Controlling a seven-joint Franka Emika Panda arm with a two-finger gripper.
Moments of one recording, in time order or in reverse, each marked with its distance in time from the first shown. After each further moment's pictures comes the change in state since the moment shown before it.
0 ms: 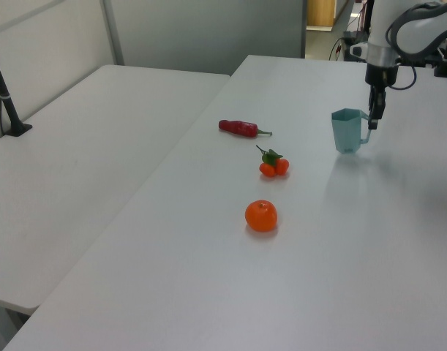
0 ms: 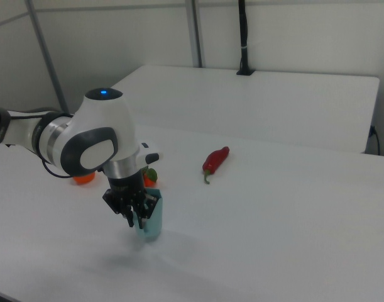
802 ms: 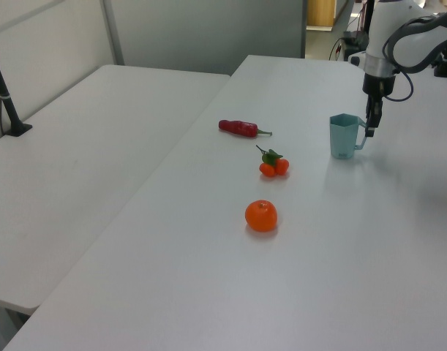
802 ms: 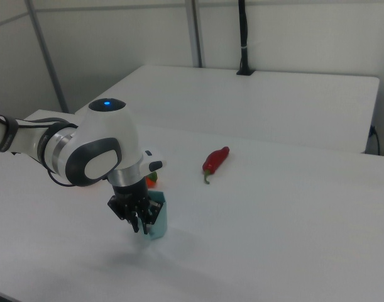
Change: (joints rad) arm -0.007 0.035 0.000 -0.025 0.000 0.080 0.000
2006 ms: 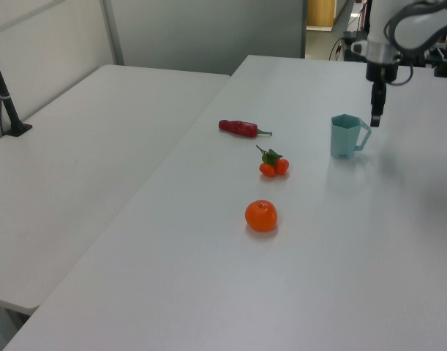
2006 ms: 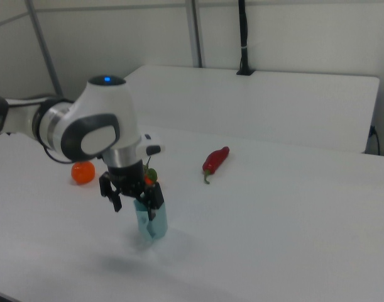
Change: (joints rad) arm -0.006 -0.046 0.001 0.099 0.000 -0.201 0.094
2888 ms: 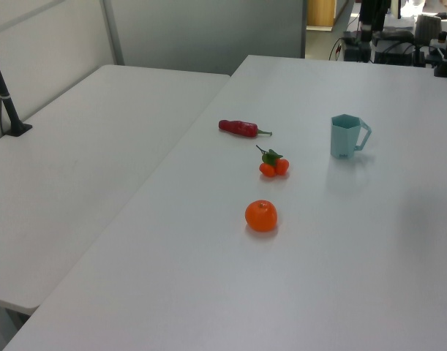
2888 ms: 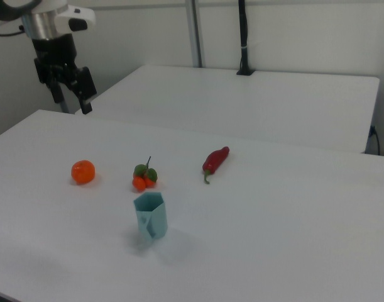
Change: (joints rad) arm 0.009 -0.026 0.206 0.606 0.059 -0.567 0.468
